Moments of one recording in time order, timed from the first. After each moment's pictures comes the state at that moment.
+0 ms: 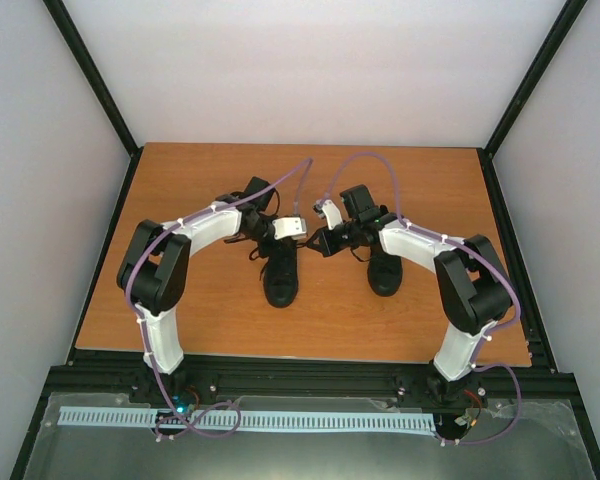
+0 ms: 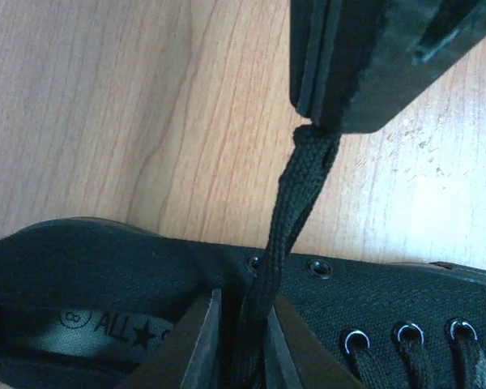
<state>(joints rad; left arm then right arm) -0.46 1.90 1.32 -0.61 0.44 0.85 0.51 1.77 1.11 -0.22 -0.61 0.09</state>
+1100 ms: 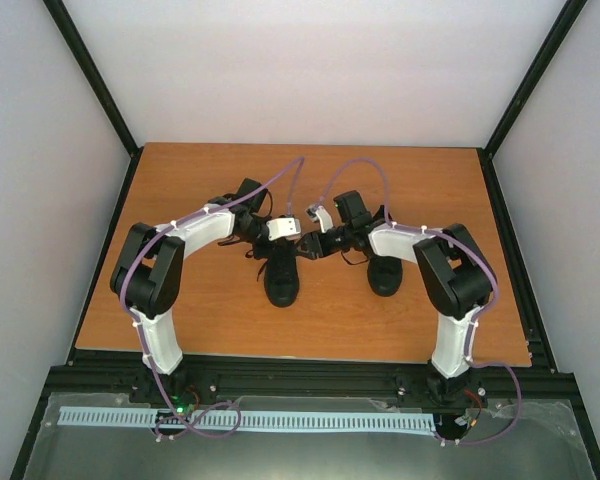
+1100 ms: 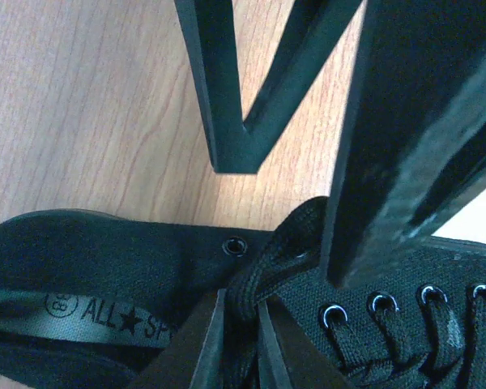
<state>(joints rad) -0.42 1.86 1.25 -0.59 0.48 0.85 0.52 1.89 1.11 -0.03 -0.75 0.20</state>
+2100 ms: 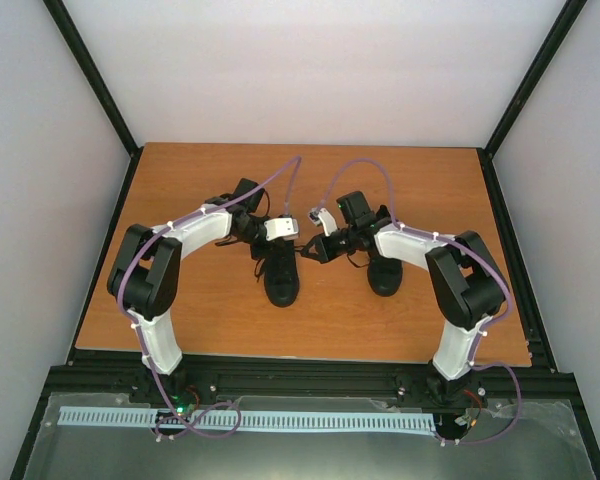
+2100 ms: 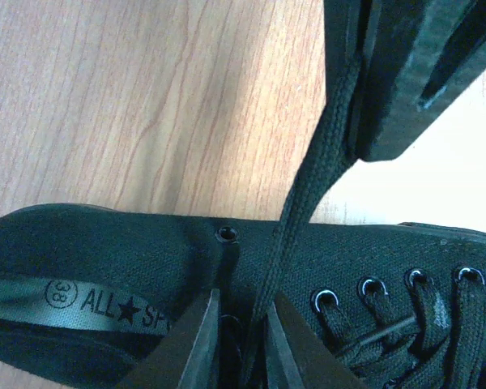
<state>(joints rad) -0.41 1.84 1.24 -0.59 0.48 0.86 0.53 1.82 1.09 -0.16 -0.73 0.12</state>
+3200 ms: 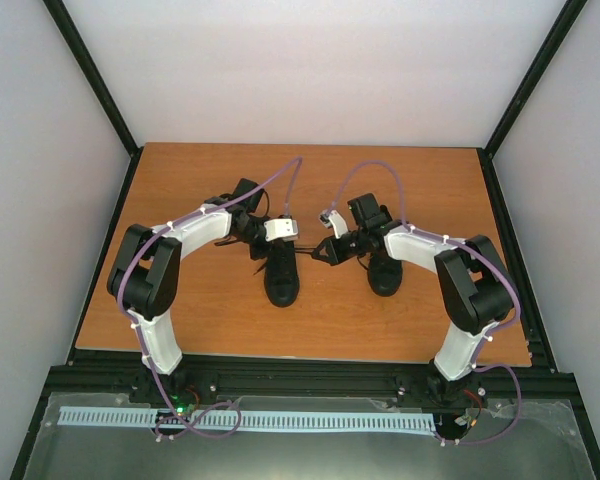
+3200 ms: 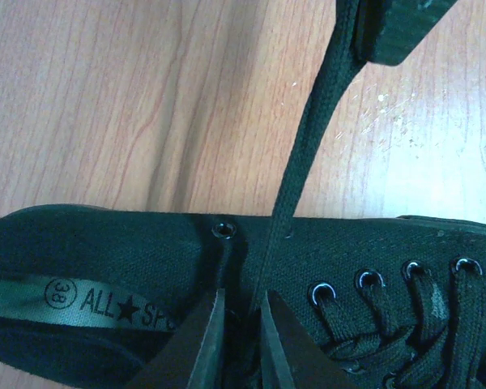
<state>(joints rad) -0.41 1.84 1.24 -0.60 0.48 0.89 0.48 1.76 1.03 -0.21 -0.71 0.08</state>
